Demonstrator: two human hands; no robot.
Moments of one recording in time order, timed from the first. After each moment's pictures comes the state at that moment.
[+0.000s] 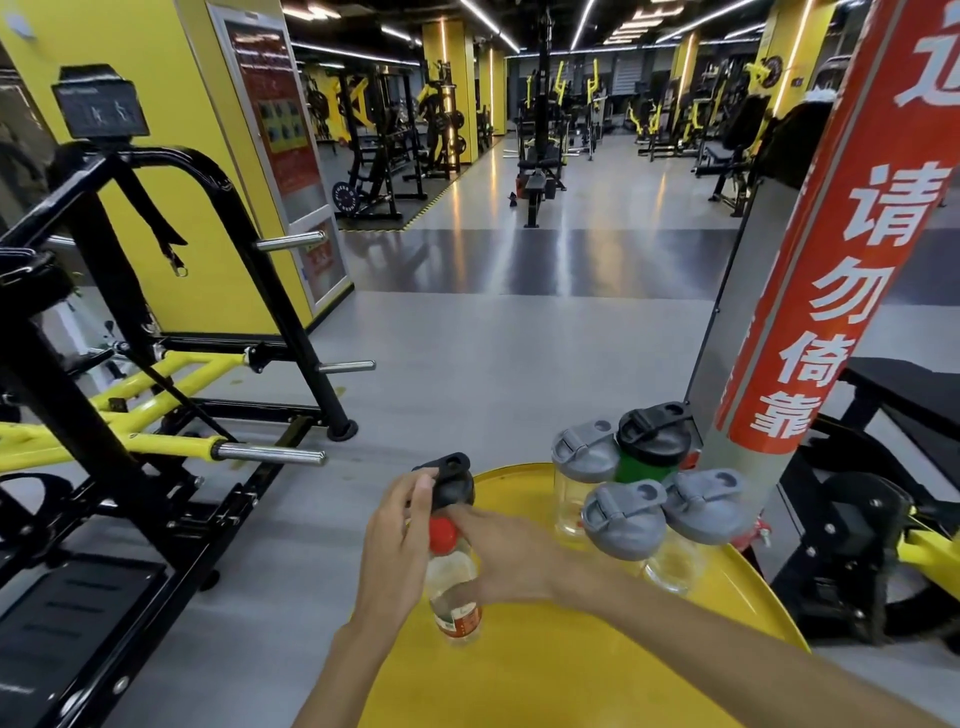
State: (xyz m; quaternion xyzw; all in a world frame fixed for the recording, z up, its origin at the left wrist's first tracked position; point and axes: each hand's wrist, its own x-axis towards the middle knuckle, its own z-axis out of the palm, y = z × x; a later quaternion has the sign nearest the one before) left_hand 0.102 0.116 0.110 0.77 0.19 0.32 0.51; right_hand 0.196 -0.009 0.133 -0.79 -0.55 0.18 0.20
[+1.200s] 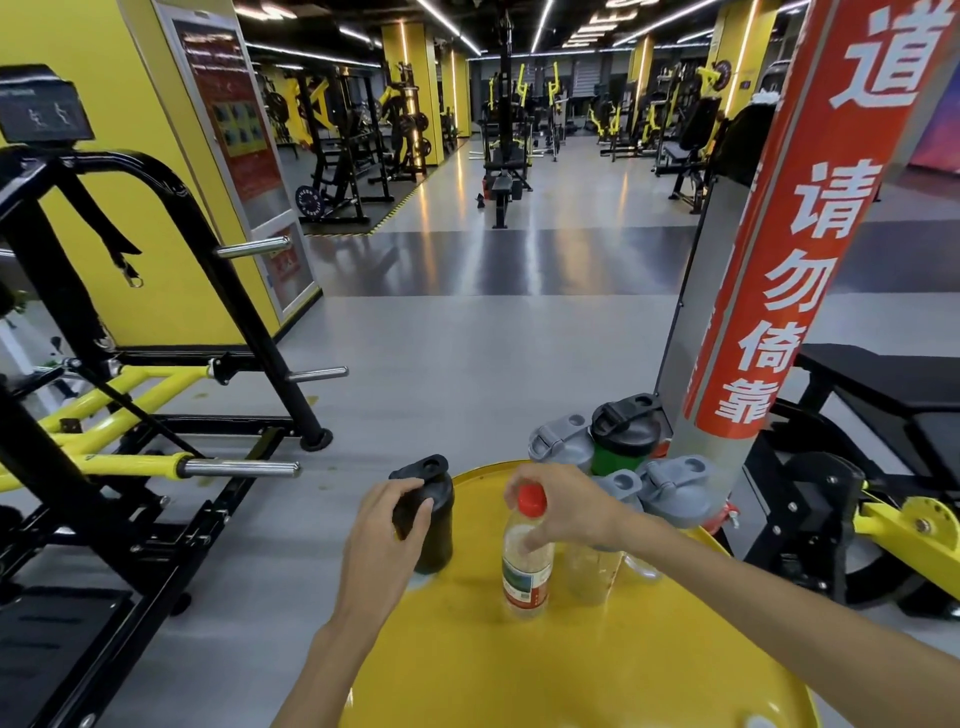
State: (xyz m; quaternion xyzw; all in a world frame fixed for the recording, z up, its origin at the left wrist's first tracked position) left_hand 0.113 0.136 0.086 0.87 0.16 0.30 0.36; right_hand 0.260 -0.069 0.140 -0.84 -0.42 0.16 0.29
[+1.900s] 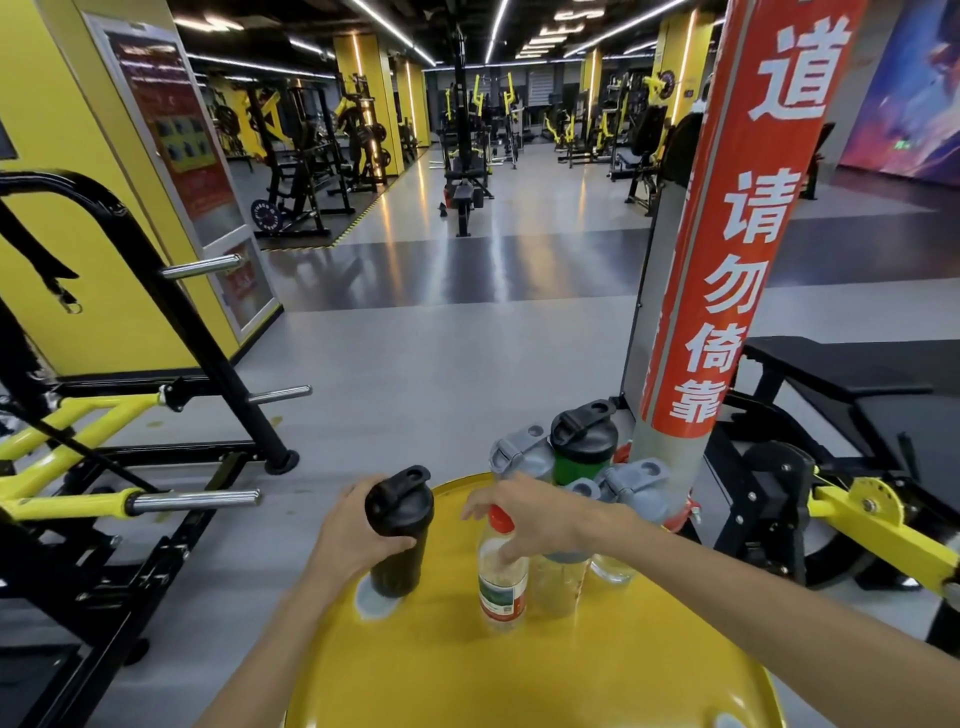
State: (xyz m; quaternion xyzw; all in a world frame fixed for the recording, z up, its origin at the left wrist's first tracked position) left_hand 0.178 0.181 0.077 0.91 0.18 0.10 0.35; right_hand 0.269 -0.077 0.160 -0.82 -0.51 0.17 0.17
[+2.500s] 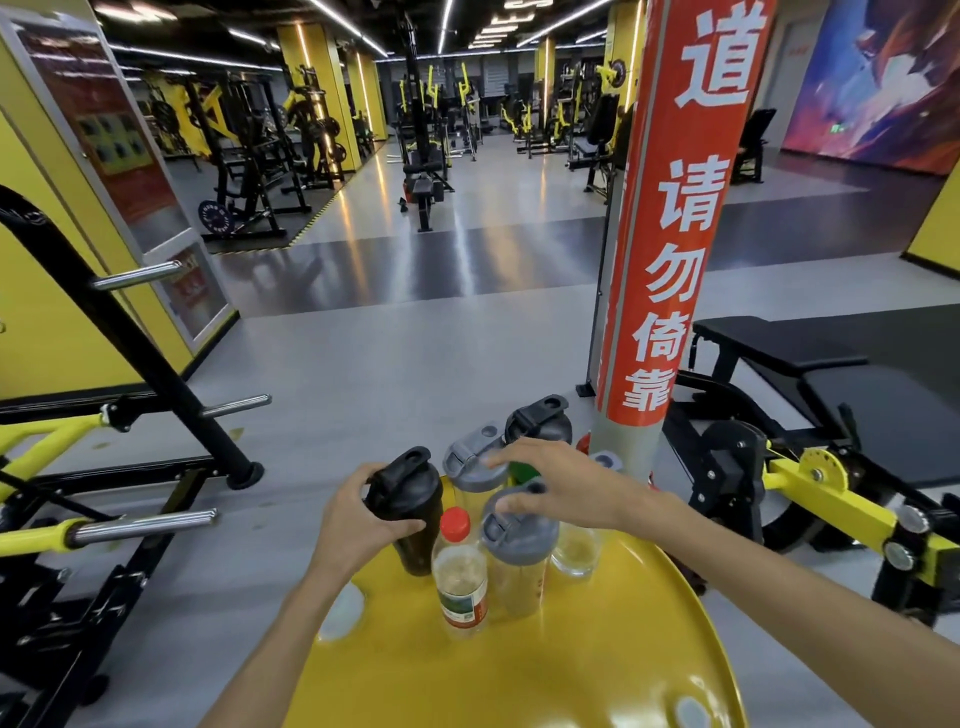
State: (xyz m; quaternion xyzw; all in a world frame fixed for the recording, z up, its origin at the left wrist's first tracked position) left_hand 0.219 0.129 0.084 0.87 0.14 0.16 0.45; right_hand 0.302 -0.151 0.170 -0.85 -0.45 0.07 0.28
